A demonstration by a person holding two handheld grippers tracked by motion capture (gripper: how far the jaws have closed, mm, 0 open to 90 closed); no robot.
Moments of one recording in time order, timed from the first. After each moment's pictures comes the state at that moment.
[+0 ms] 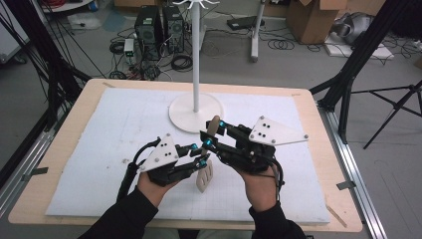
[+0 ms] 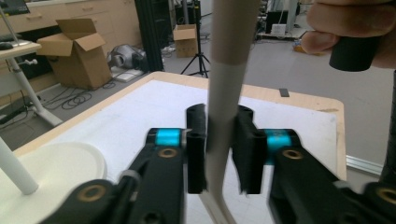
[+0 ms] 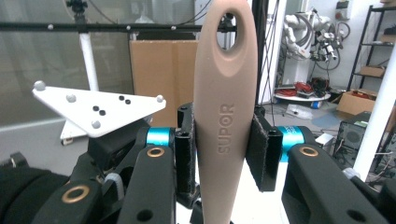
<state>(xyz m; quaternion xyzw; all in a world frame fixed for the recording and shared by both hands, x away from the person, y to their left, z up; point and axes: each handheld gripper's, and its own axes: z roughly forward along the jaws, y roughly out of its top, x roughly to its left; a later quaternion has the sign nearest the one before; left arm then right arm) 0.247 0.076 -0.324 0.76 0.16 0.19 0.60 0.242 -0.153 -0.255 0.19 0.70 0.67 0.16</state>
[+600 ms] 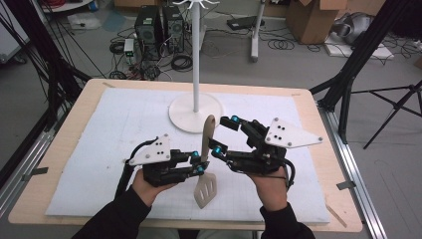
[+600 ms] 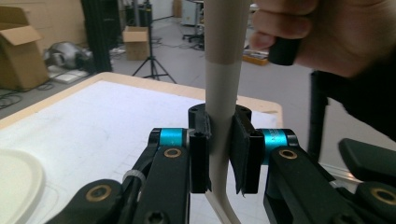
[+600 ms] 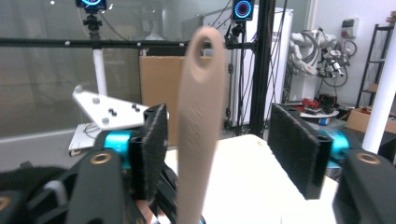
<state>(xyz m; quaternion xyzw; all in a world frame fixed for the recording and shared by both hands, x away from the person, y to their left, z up) 0.255 0.091 -0.328 0.76 0.12 0.07 0.64 0.243 -0.175 -0.258 0.16 0.68 0.70 0.16</state>
